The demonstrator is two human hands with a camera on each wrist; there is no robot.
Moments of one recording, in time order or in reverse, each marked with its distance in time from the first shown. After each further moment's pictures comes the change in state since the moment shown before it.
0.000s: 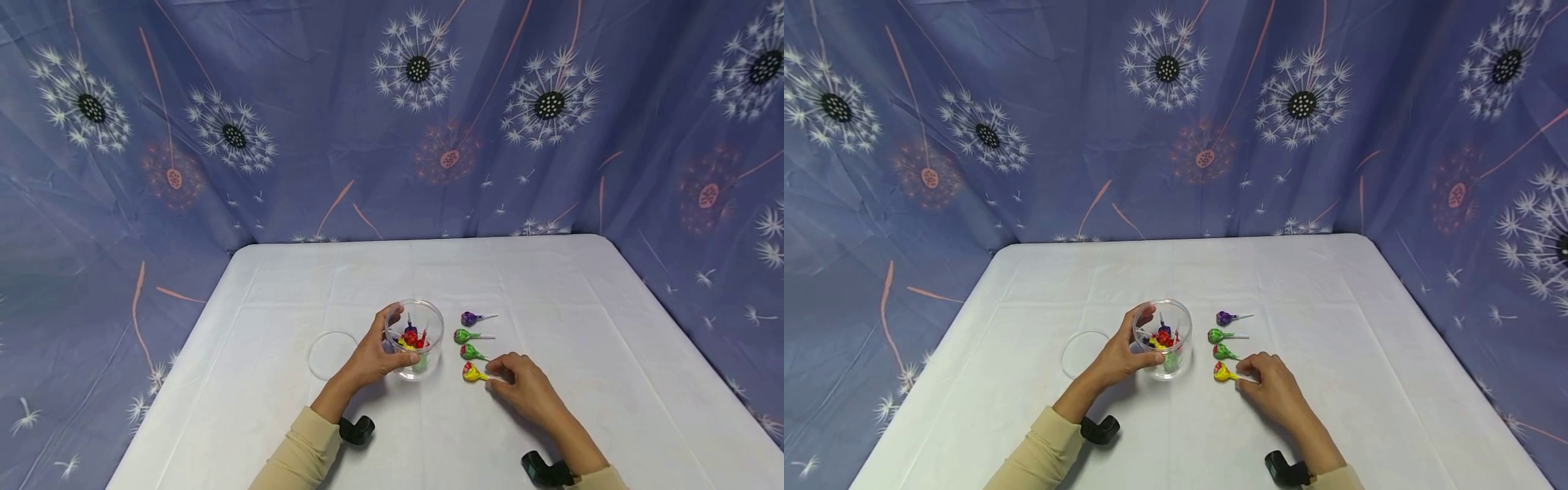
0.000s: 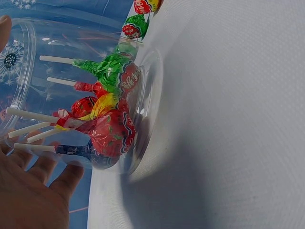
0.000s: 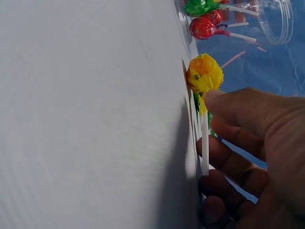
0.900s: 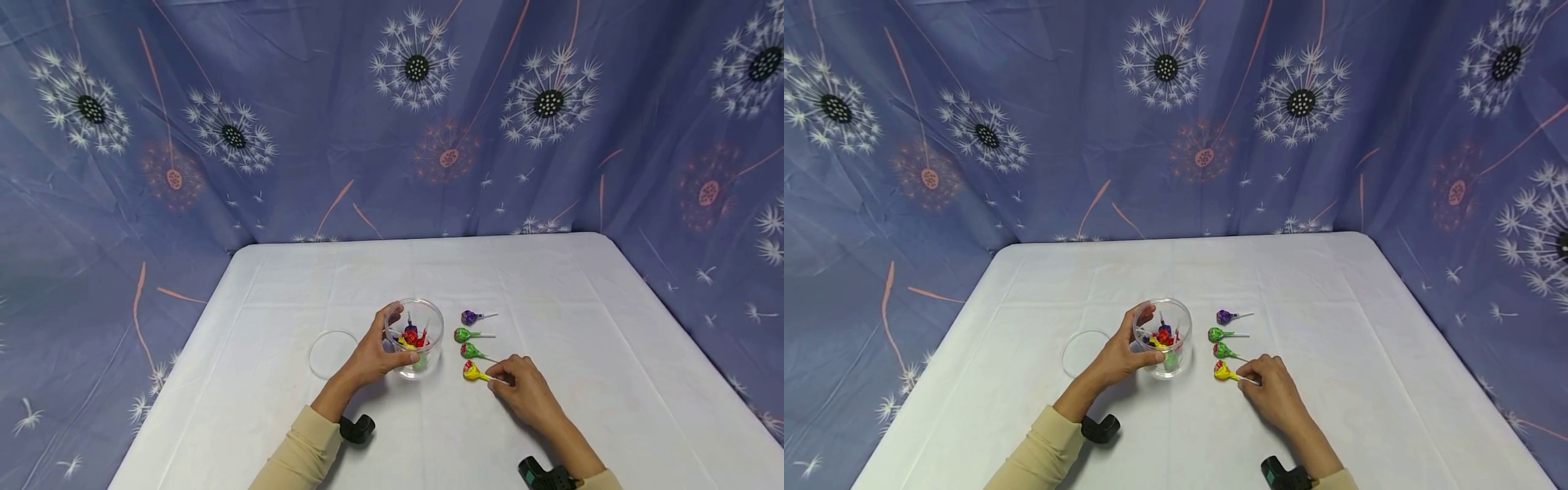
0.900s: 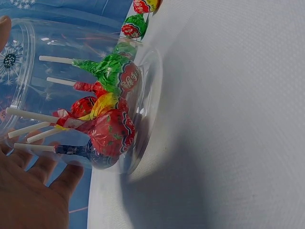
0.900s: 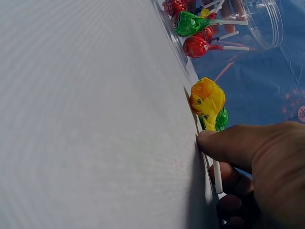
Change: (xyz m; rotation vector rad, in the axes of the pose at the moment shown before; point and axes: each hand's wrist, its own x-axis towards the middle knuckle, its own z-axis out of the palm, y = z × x) left_hand 0.000 0.000 0.000 0.003 -0.002 0.000; right_hand -0.007 0.005 0.011 0.033 0.042 0.030
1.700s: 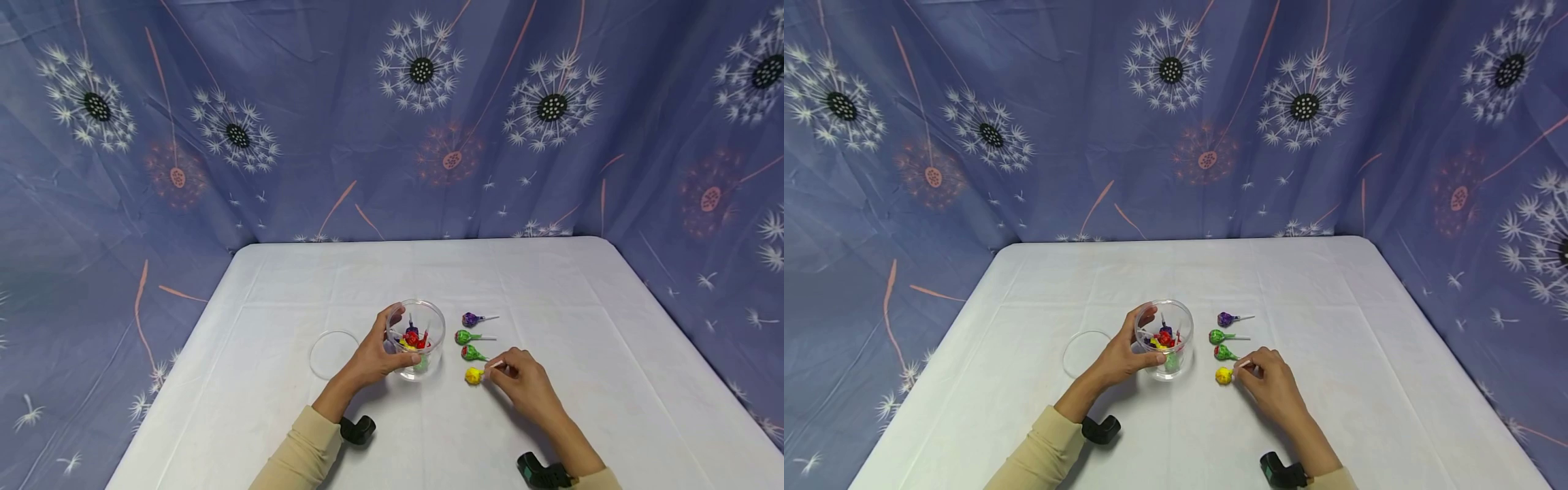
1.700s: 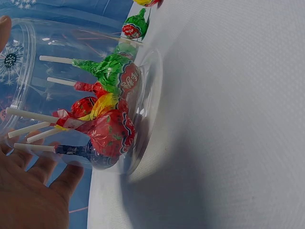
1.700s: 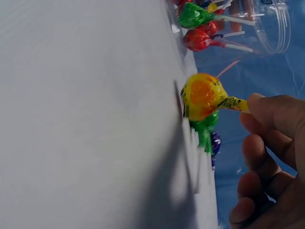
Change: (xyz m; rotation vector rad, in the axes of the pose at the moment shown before) left_hand 0.007 -0.019 0.003 -0.003 0.009 0.012; right_hand 0.006 -0.014 -0.010 0.075 0.074 -0.045
